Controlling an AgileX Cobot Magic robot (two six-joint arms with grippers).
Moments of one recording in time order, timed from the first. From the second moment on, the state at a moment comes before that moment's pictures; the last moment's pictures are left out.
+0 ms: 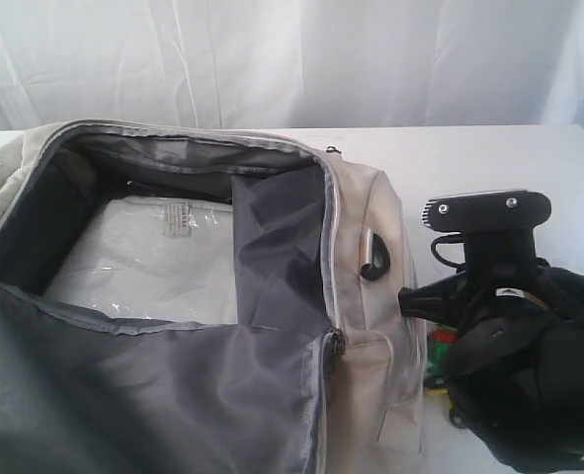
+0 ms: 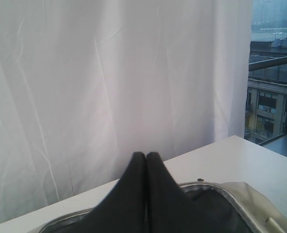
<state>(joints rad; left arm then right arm) -0.28 0.58 -0.63 1.67 -0.29 -1.65 1.01 1.57 -0.57 1.67 -1.00 -1.12</state>
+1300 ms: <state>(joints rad) -0.28 0.58 -0.63 1.67 -0.28 -1.65 1.01 0.83 -0.57 1.73 -0.96 -1.53</state>
